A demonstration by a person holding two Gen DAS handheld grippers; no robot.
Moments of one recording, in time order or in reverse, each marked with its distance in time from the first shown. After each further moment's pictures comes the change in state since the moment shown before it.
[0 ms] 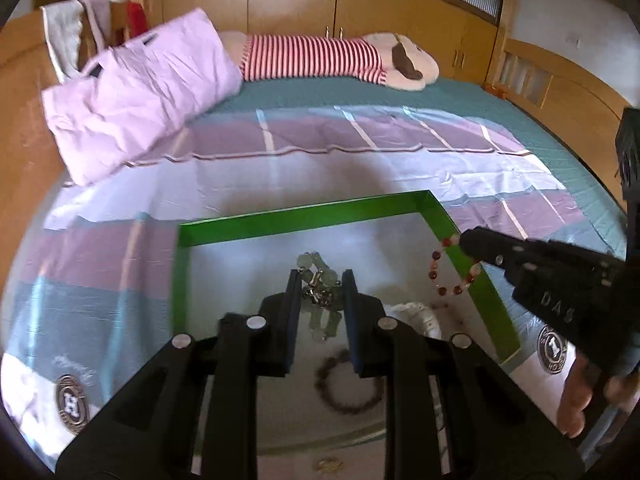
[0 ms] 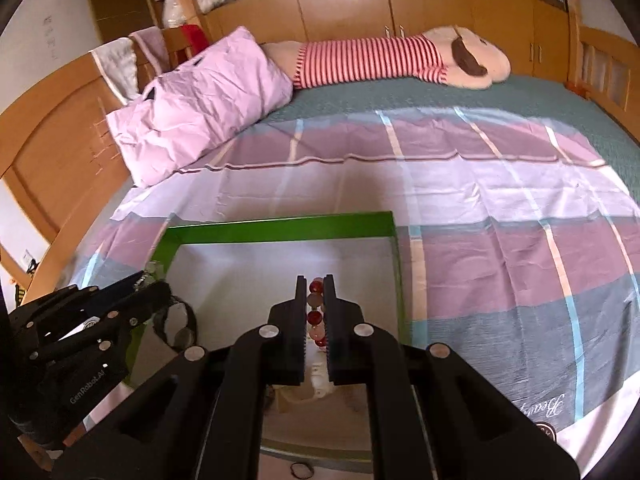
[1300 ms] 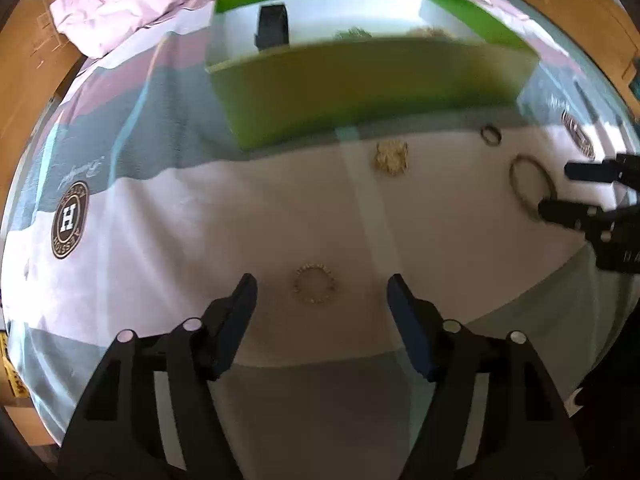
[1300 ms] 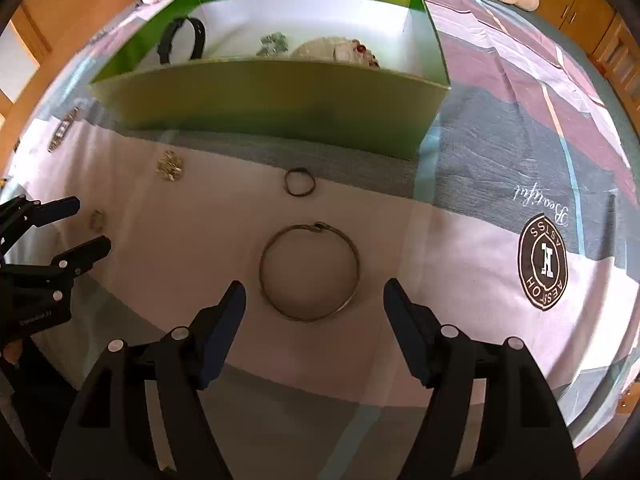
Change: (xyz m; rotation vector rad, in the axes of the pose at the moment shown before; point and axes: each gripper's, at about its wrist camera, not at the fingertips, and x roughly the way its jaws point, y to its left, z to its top) left arm -0.036 0.028 -0.192 0.087 0.373 0.060; right arm -0.026 0.031 -0.166 -0.204 0.452 -0.148
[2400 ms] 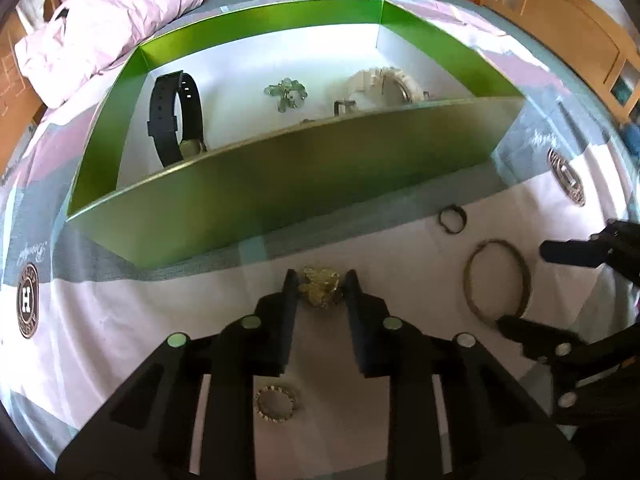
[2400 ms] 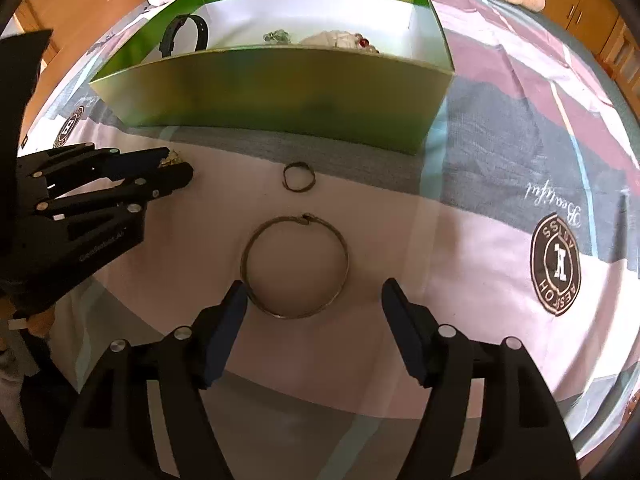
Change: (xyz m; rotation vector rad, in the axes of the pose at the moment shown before) left arm 0.018 -0.045 0.064 0.027 -0.115 -0.081; right arm -0.003 -0.002 -0.017 -0.022 -0.044 0.056
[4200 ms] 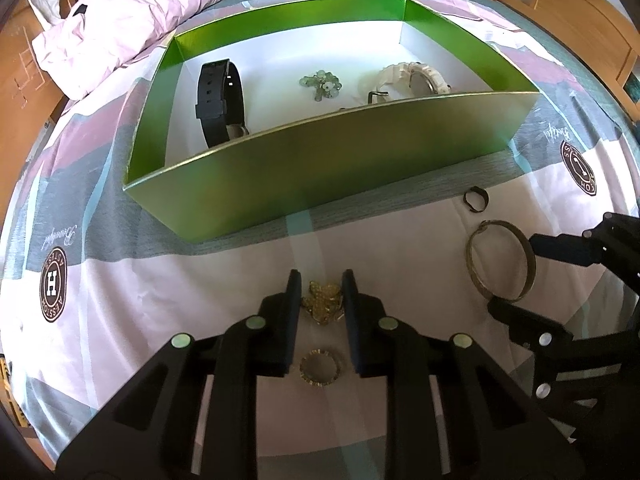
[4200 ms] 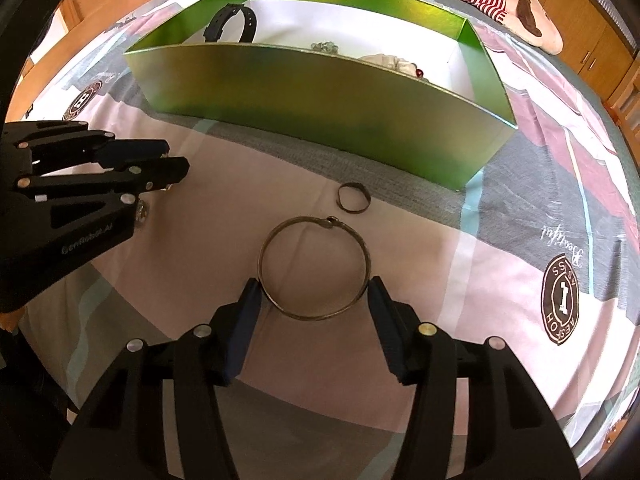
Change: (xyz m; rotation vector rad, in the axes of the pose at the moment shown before) left arm -0.016 0.020 -0.013 0.009 0.027 0.078; right arm 0.006 0.030 0.011 -0.103 -0.051 -0.042
